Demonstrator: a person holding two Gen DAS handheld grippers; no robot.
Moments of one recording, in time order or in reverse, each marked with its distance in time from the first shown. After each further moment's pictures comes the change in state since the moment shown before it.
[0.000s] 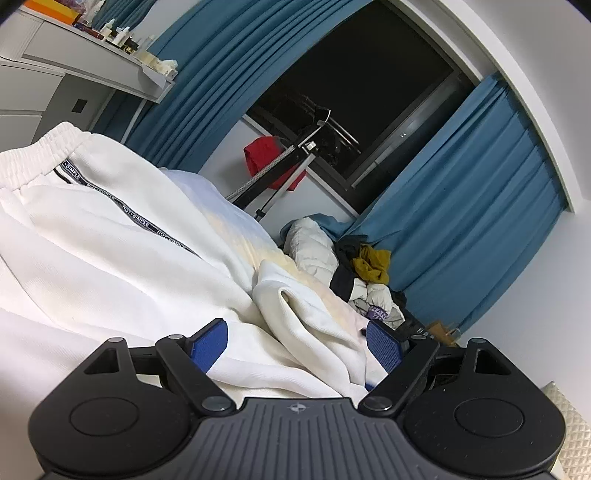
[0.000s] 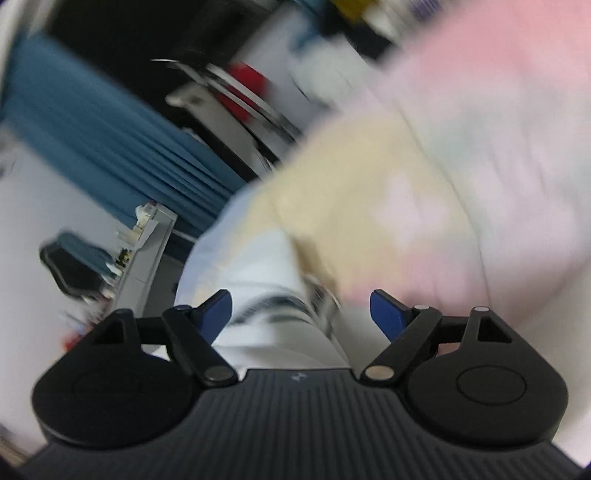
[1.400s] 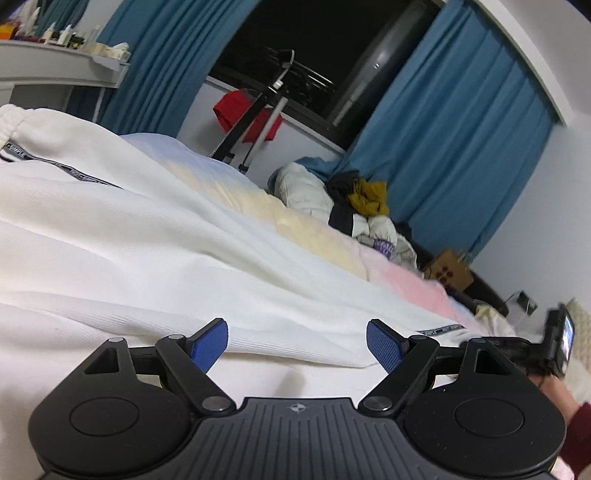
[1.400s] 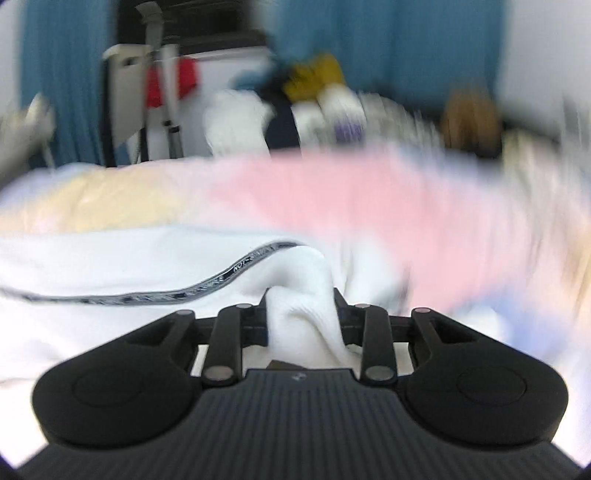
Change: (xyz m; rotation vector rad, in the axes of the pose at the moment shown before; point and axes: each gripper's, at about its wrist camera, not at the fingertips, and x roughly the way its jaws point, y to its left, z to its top) left arm 0.054 -0.023 -0.055 0.224 0.161 0.013; right arm -0.121 -0.092 0.062 -0.499 -0.218 -0.489
